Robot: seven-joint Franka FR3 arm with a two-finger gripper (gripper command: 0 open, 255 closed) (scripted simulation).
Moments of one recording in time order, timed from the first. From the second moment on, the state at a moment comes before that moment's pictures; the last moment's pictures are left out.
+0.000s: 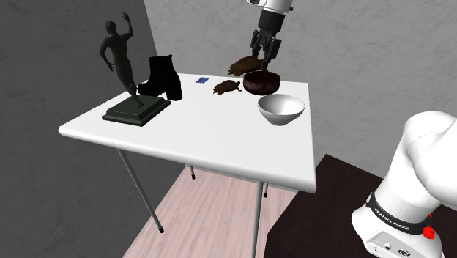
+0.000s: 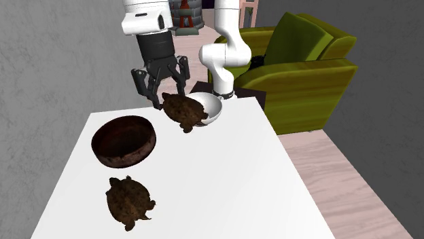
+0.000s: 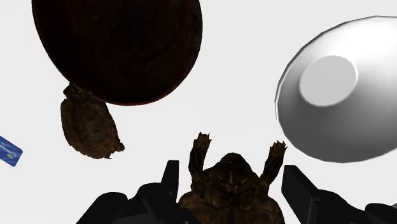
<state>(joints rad) 0.25 -0.28 -0.34 -2.00 0.09 1.91 -1.23</state>
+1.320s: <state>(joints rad) 0.13 0.06 -0.57 -1.69 0.26 1.83 -1.62</state>
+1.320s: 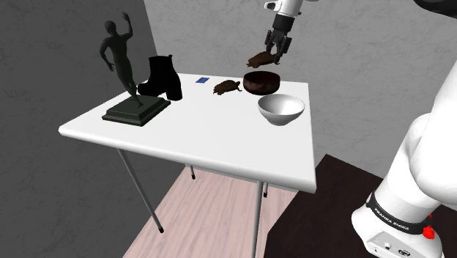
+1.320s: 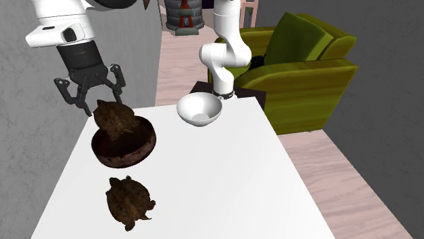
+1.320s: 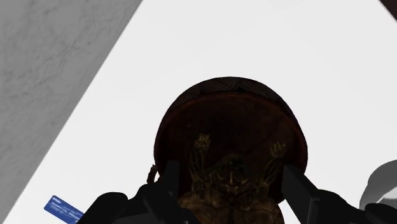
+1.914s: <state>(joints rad) 0.13 0.06 -0.57 -1.81 0.27 1.95 -1.65</state>
